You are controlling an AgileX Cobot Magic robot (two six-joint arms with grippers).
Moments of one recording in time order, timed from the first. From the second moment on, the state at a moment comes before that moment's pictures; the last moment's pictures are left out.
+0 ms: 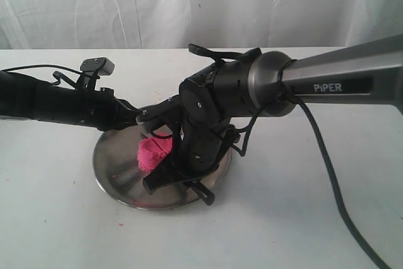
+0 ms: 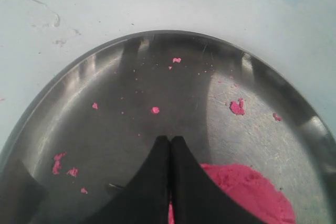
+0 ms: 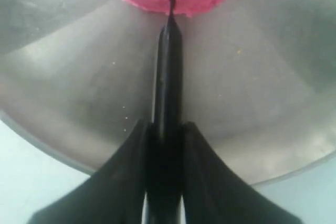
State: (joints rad) left arm -0.08 2.01 -1.09 -1.68 0.68 1.73; right arm 0.78 2.00 -1.34 0.00 0.72 0.11
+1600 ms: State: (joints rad) left arm -0.08 2.01 -1.09 -1.67 0.69 1.71; right arm 0.78 2.00 -1.34 -0.02 0.77 0.14
